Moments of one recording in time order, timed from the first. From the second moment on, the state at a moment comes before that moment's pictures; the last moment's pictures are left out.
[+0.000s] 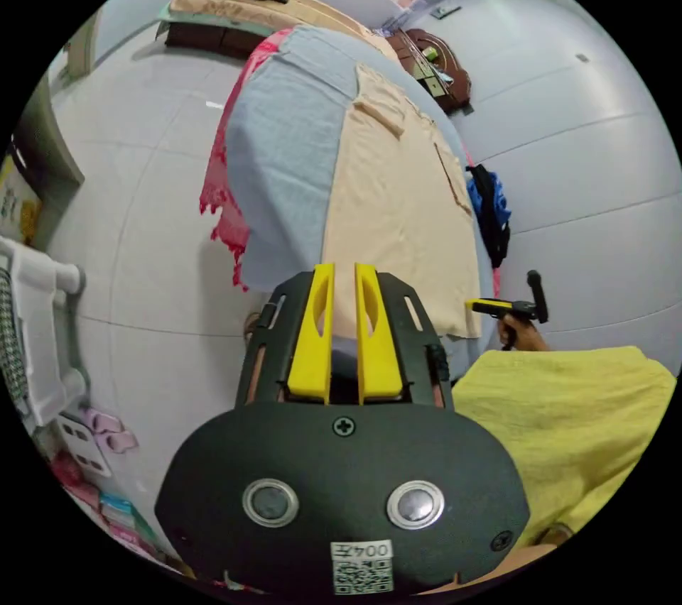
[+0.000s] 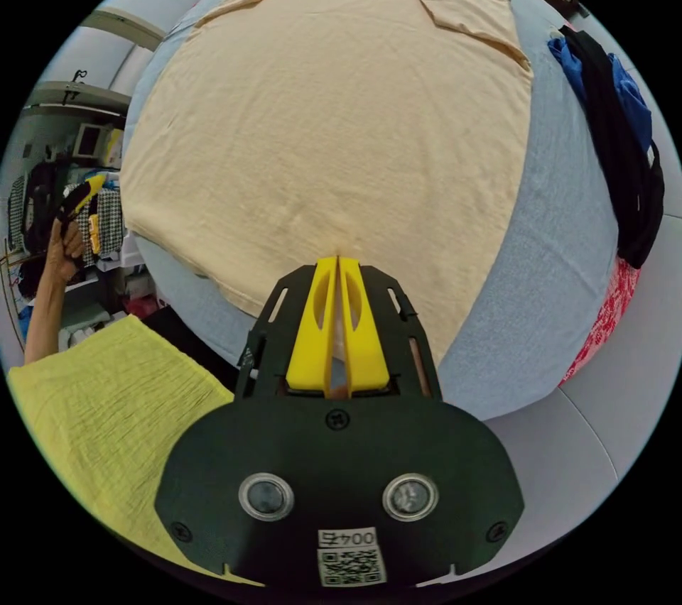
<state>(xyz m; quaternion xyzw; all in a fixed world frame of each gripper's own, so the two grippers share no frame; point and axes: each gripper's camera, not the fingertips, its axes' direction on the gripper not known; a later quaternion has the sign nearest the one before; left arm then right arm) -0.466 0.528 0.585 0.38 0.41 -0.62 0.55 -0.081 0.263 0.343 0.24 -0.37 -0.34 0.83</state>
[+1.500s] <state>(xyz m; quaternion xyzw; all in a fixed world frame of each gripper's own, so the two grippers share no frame) -0.327 0.698 0.729 0.54 0.62 -0.46 0.35 0.132 0.260 0.460 0.16 -0.63 -0.21 0.73</state>
